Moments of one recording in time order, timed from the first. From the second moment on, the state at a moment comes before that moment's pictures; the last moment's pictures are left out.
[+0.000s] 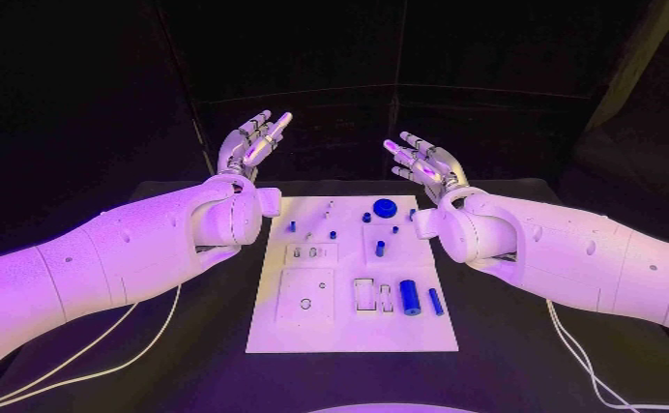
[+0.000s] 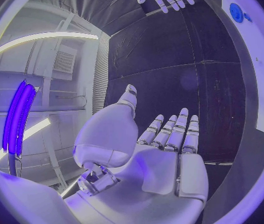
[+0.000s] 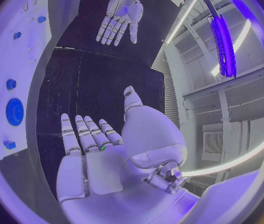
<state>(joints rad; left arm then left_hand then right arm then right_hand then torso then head) 1.15 -0.66 -0.01 1.31 0.09 -0.62 0.53 1.15 0.12 -0.10 0.05 0.04 0.31 0.14 0.03 0.03 0.30 0.21 0.03 0.03 0.46 0.22 0.05 0.05 0.08 0.27 0.28 0.03 0.04 1.12 -0.68 -0.05 1.36 -0.09 -0.52 0.39 1.18 0.17 -0.20 0.05 0.20 0.19 0.14 0.02 0.03 0.32 0.22 0.03 0.03 0.33 0.21 0.03 0.03 0.06 0.35 0.28 0.04 0.04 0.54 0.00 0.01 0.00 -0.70</state>
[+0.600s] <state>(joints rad) 1.15 -0.72 -0.01 1.35 0.14 -0.53 0.55 1.24 0.11 -0.05 0.05 0.05 0.75 0.19 0.13 0.08 0.81 0.23 0.13 0.07 0.86 0.19 0.17 0.10 0.16 0.73 0.29 0.17 0.10 1.15 -0.71 -0.06 1.28 -0.42 -0.35 0.33 1.38 0.16 -0.13 -0.13 0.18 0.69 0.18 0.09 0.06 0.87 0.21 0.12 0.06 0.91 0.17 0.12 0.06 0.16 0.77 0.28 0.17 0.09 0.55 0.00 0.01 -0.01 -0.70</state>
